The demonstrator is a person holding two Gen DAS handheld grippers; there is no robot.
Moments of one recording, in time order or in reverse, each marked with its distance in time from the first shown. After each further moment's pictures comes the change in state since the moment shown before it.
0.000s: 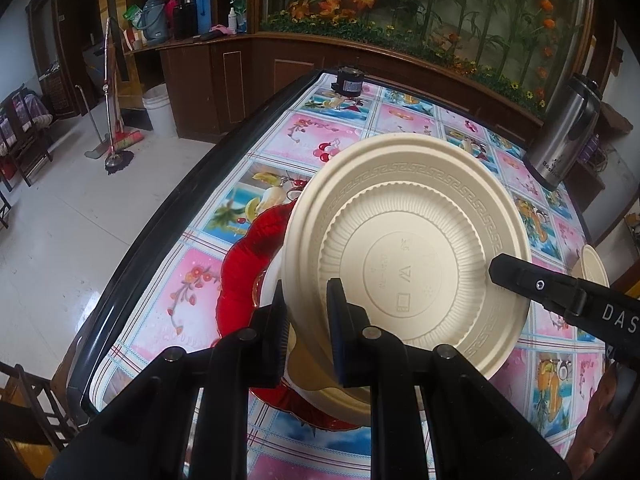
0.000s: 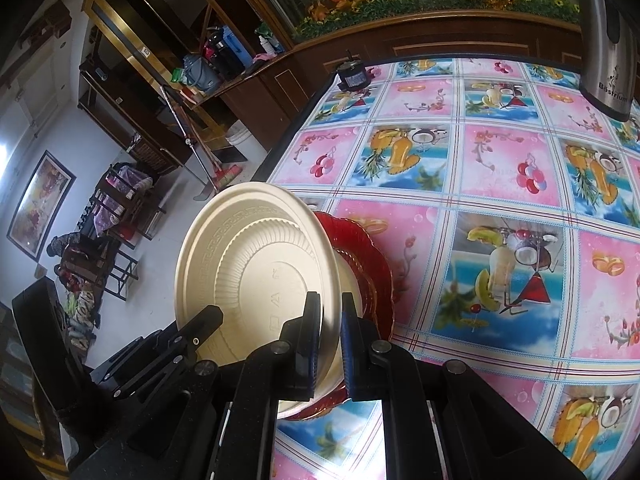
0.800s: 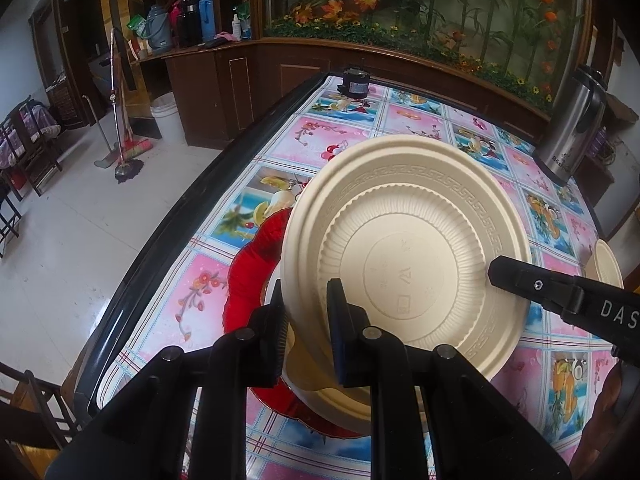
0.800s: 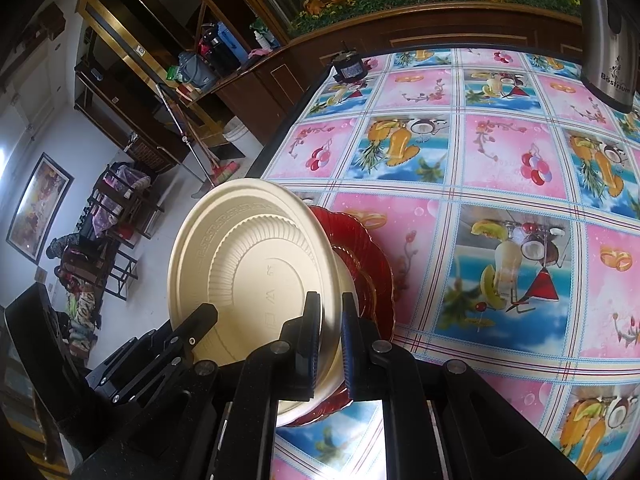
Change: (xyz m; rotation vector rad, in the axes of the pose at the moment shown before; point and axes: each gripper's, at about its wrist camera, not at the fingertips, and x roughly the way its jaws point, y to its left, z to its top) left arm 0.003 -0.002 -0.002 0.022 -0.017 0.047; right arm 0.012 -0.003 -0.001 0.014 0.020 0.001
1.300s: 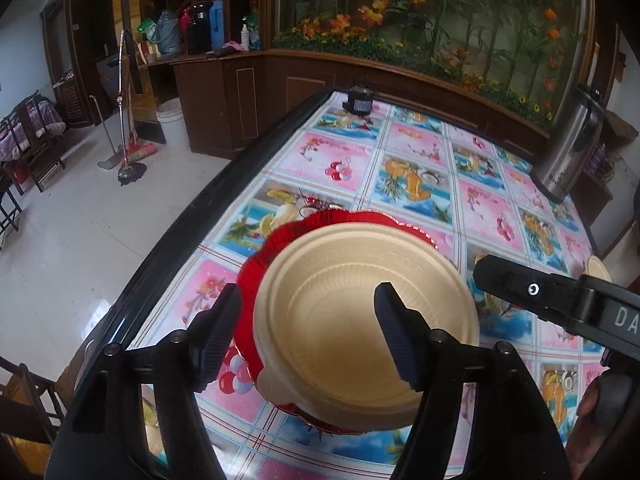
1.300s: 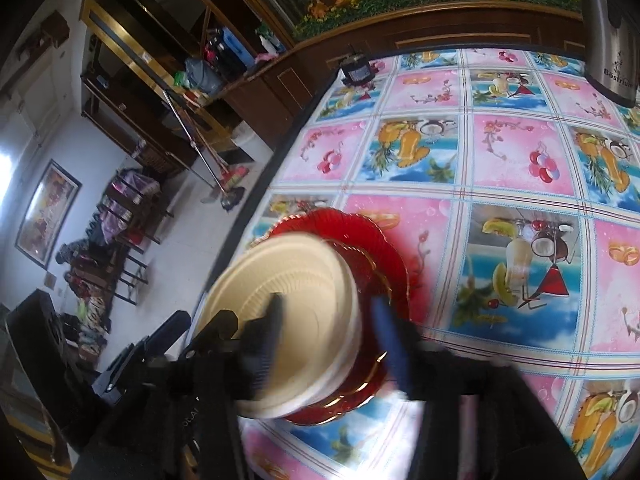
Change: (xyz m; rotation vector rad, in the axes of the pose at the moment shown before) left arm -0.020 0.007 0.000 -0.047 -0.058 -0.007; right arm -0.007 0.003 -0.002 0.023 -0.027 0.053
